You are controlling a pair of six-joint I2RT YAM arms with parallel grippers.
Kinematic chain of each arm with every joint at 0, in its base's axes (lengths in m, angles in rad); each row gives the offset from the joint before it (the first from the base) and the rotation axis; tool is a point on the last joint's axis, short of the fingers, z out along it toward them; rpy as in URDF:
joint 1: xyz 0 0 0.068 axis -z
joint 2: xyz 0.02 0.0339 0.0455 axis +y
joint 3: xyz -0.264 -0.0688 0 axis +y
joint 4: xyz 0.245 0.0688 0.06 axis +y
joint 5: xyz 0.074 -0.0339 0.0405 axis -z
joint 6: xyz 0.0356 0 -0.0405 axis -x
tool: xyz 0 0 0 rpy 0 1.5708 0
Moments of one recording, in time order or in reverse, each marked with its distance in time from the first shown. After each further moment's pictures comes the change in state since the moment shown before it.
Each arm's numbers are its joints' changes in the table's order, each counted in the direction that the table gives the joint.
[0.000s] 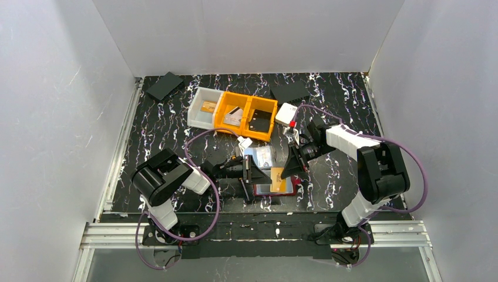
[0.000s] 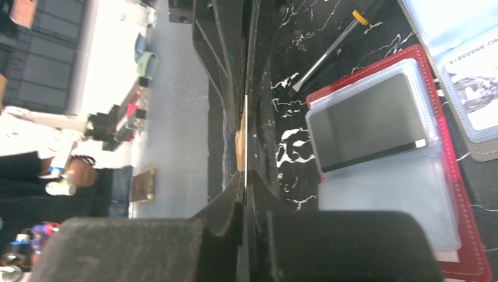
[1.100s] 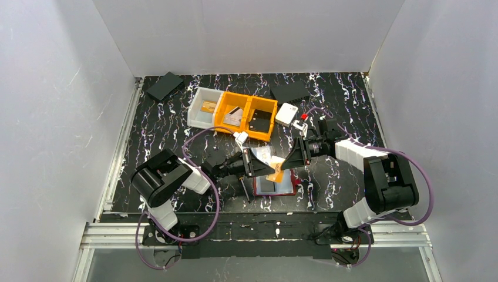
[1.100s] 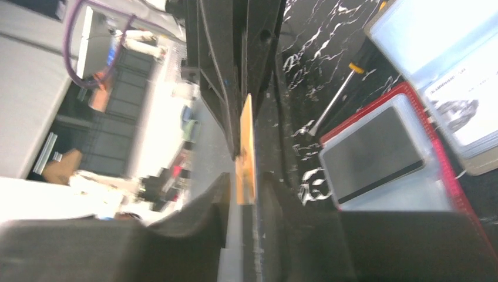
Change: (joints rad) left arm 0.029 -0.005 -0.018 -0.078 -0.208 0.121; right arm 0.088 -0.114 0.235 -0.760 -0.179 -0.795
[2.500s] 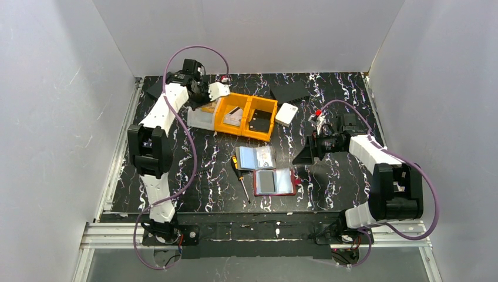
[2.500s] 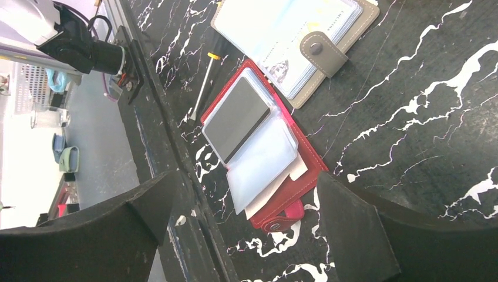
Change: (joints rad) left arm -0.583 0.253 -1.391 2.237 -0.402 -2.312; right arm 0.168 -0.092 -0.089 0.335 0.373 0.360
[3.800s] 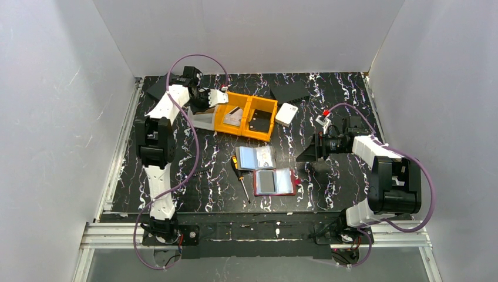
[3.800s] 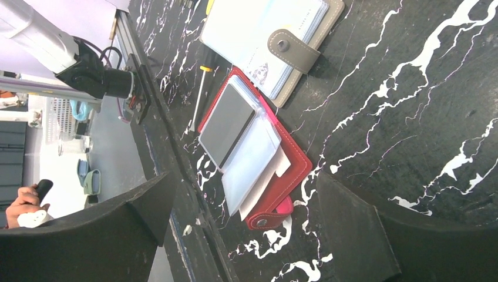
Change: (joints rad) left arm -0.054 0.158 -0.025 -0.050 0.146 -0.180; right arm 0.087 0.064 0.032 -0.064 -0.053 -0.060
